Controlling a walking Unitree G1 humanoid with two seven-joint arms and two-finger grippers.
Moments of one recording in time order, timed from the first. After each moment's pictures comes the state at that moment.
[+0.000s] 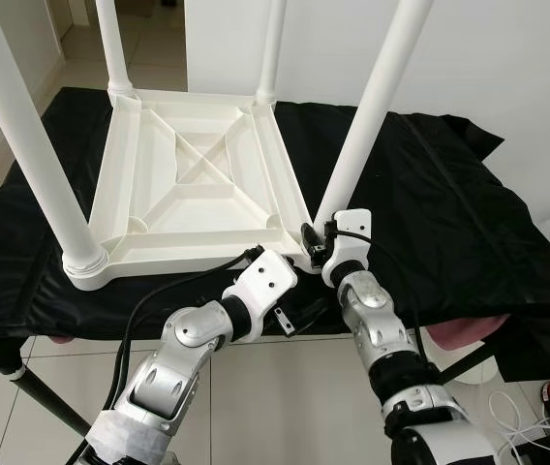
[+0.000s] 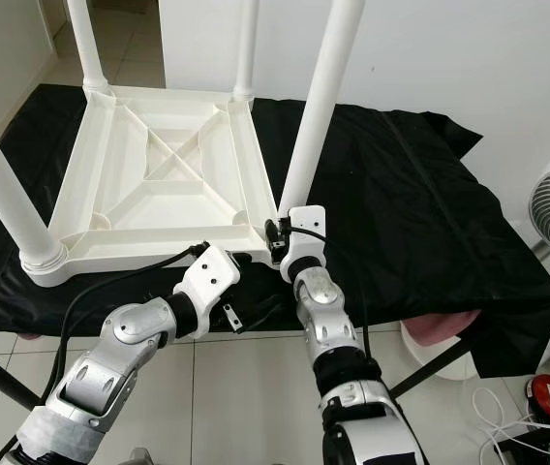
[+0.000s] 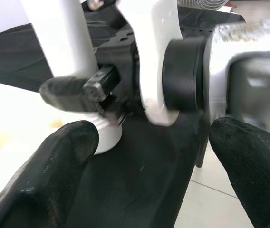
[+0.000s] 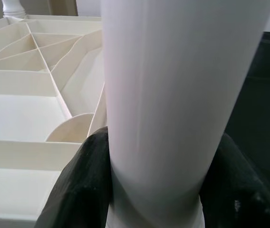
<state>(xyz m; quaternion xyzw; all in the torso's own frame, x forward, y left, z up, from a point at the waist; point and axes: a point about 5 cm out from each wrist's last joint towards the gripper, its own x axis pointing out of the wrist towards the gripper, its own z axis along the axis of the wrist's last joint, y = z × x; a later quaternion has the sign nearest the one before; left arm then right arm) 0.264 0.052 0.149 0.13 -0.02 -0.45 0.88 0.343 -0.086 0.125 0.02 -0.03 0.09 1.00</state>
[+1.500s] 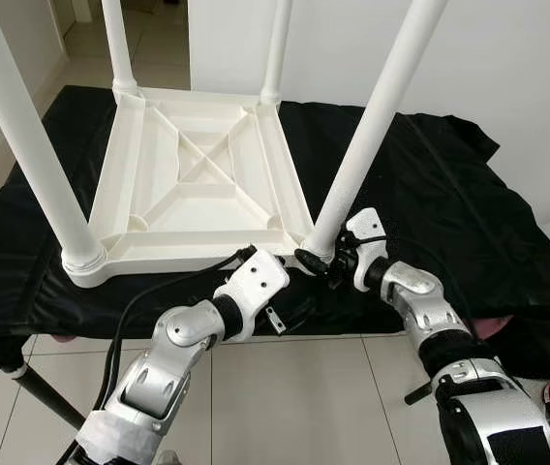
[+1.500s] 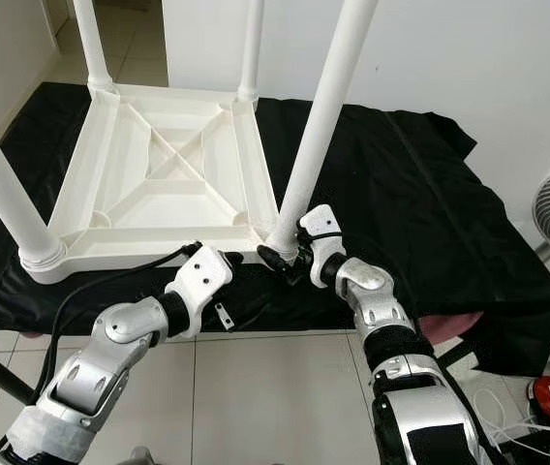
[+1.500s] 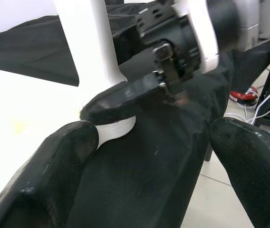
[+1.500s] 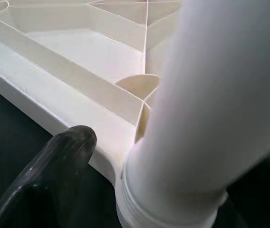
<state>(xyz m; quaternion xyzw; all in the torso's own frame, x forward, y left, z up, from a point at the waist) 0.265 0.061 0.148 0.15 -0.01 -0.44 0.89 0.361 -0.129 0.128 -0.10 0.02 0.37 0.92</state>
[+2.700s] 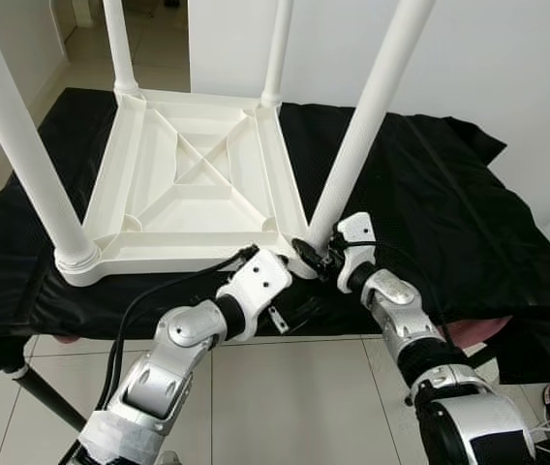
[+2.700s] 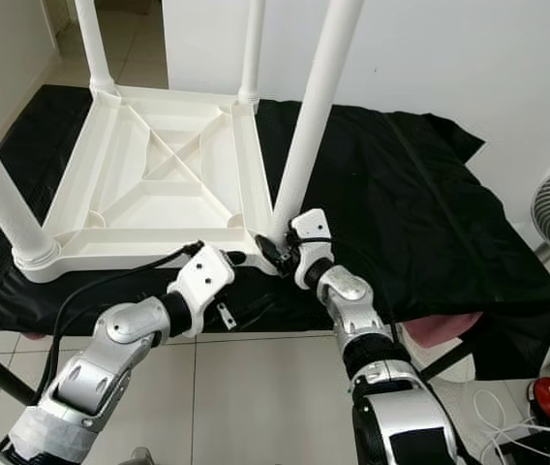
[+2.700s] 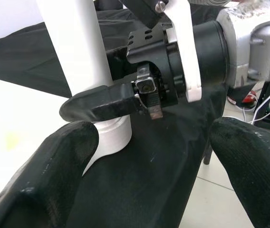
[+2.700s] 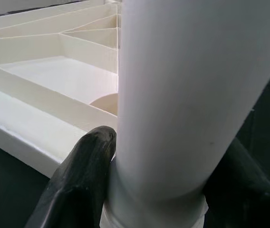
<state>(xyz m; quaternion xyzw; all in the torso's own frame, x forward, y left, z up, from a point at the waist) 0.264 0.058 0.150 0.15 -0.02 -0.44 0.88 0.351 -0.115 0.117 -0.05 -0.02 0.28 0.96</state>
